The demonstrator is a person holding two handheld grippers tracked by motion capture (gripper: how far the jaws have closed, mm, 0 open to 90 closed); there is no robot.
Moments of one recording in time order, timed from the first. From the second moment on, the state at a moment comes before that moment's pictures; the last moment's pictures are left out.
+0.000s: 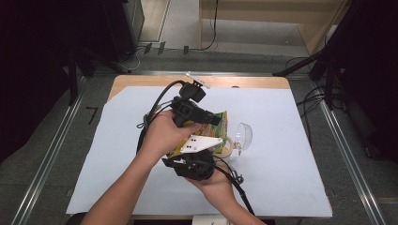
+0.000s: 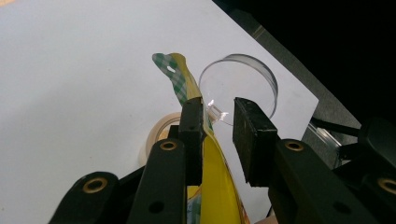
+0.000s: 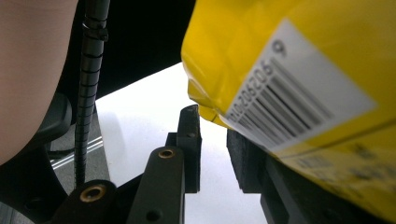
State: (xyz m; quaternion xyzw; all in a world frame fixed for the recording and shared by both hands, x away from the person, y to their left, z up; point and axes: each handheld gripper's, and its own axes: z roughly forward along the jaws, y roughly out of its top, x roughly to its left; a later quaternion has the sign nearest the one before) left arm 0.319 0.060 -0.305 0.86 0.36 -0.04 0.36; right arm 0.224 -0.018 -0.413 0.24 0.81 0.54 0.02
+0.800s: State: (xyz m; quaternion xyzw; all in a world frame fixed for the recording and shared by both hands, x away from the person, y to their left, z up) left arm 0.316 0.060 -0.302 0.86 0.36 -0.04 0.36; right arm 0.223 -0.018 -0.411 0.24 0.81 0.54 0.03
